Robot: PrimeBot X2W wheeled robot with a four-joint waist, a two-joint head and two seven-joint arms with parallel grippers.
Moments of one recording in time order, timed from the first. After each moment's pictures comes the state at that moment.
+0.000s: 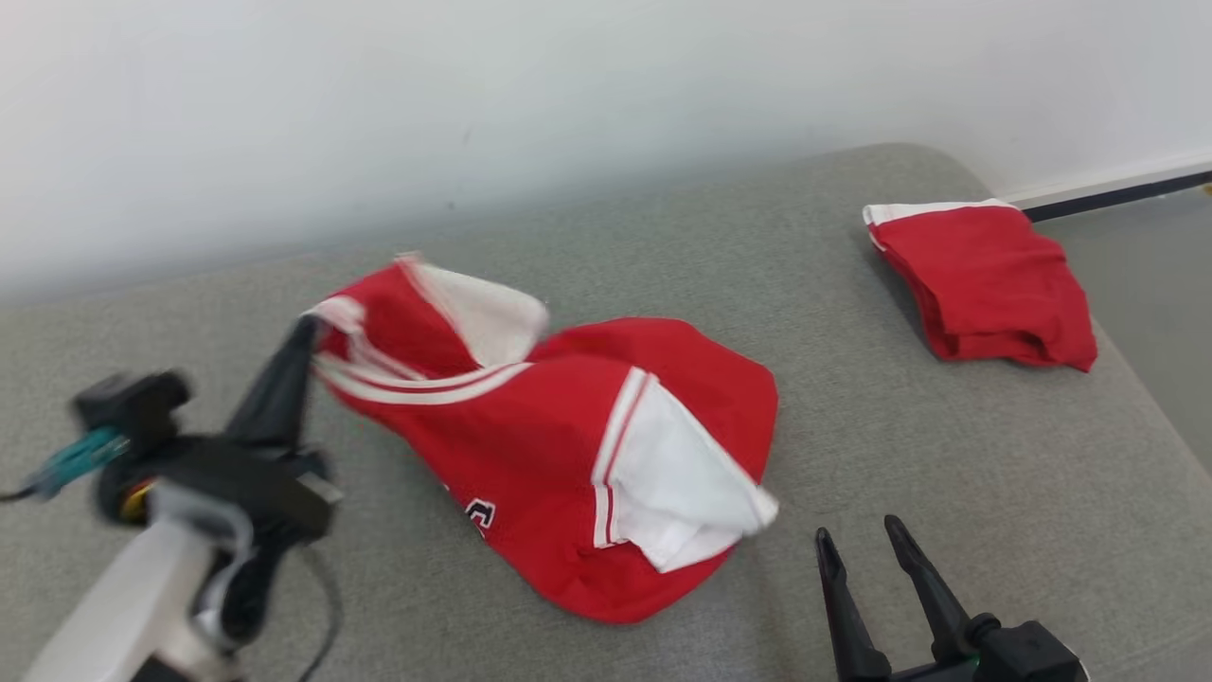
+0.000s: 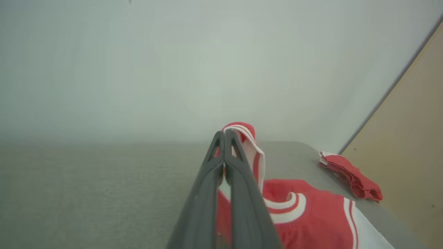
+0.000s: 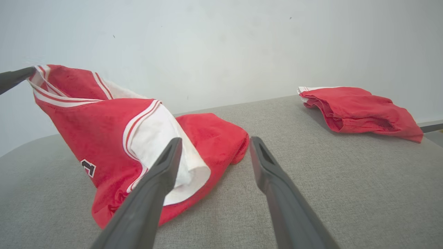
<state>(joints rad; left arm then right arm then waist) -0.63 0.40 -0.58 0.49 -1.02 -0.13 -0.26 0.06 -0.05 0.18 0.10 0.19 0.13 -0.26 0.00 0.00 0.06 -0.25</state>
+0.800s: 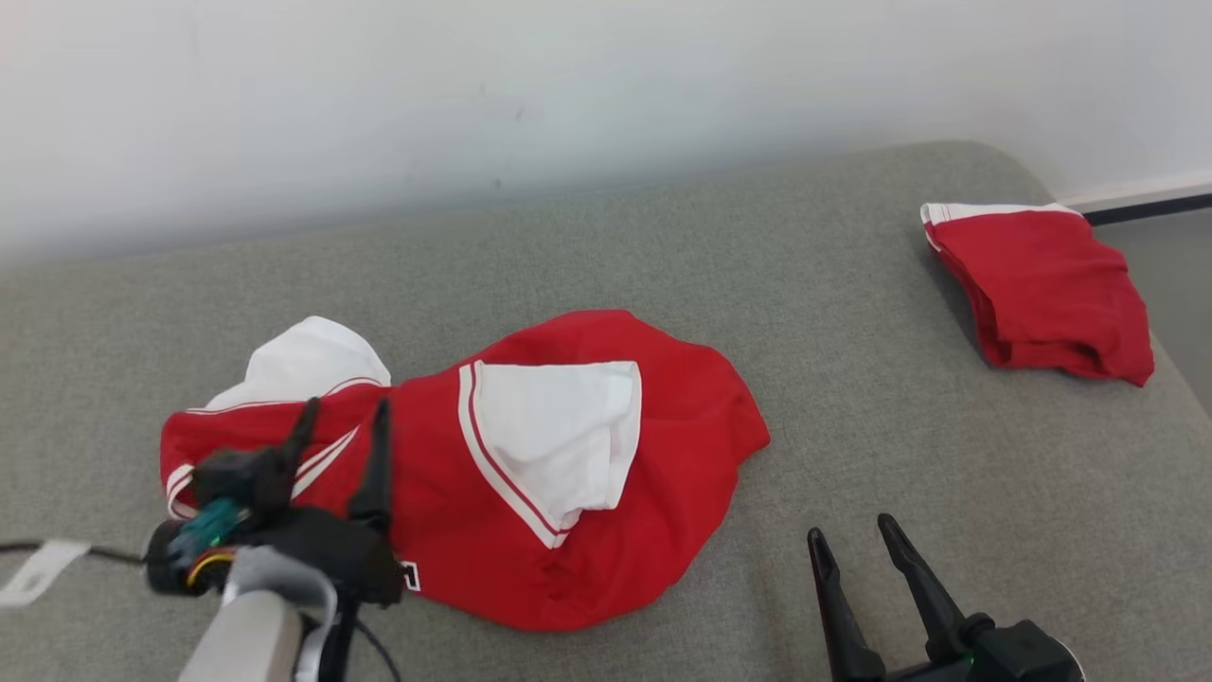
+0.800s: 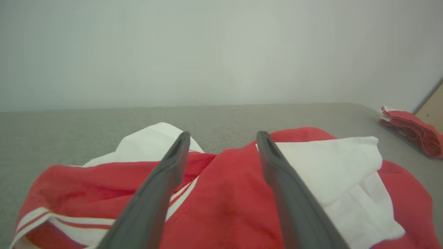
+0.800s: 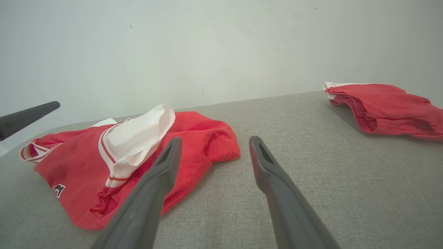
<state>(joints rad) -0.40 0.22 -0.25 0.49 -0.48 -0.06 -0.21 0.06 -0.06 0.18 0.09 0.18 0.13 -0.26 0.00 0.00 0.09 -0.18</state>
